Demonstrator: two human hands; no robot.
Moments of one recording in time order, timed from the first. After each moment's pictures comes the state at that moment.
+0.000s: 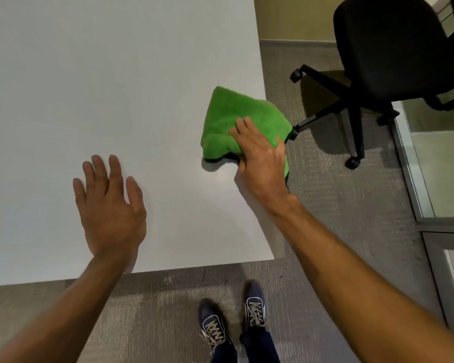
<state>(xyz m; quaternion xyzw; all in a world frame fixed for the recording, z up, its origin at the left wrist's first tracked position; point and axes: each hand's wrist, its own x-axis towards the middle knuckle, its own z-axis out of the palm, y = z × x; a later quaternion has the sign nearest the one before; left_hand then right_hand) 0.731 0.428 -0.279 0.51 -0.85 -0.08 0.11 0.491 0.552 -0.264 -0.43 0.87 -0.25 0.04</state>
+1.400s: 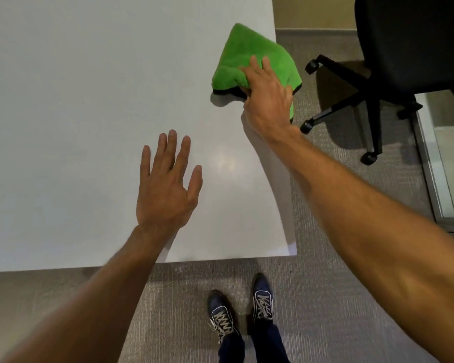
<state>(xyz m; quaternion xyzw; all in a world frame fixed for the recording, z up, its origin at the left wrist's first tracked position) 0.680 0.436 -0.279 0.36 -0.93 -0.11 0.05 0.421 0.458 -0.258 -0.40 0.89 -0.19 0.05</state>
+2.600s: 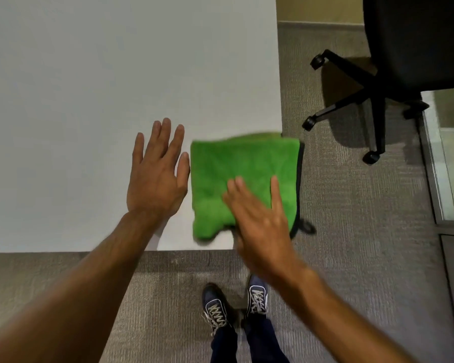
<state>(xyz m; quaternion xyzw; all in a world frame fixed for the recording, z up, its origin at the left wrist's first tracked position) 0.681 0.435 -0.281 0.34 -0.93 -0.08 0.08 0.582 0.645 -0.256 -0.55 0.81 -0.19 0.08</state>
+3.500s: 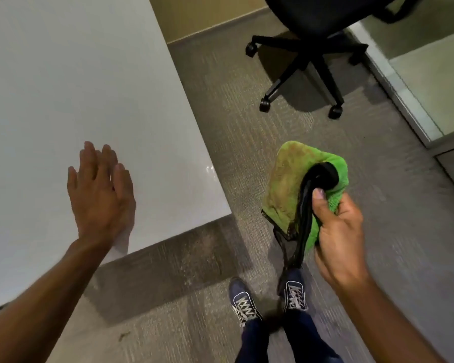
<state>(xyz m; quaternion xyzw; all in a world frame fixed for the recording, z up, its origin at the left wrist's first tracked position) 0.675 0.473 -0.269 0.34 -0.93 -0.08 0.10 0.558 0.813 -0.256 0.14 0.62 -0.75 0.17</state>
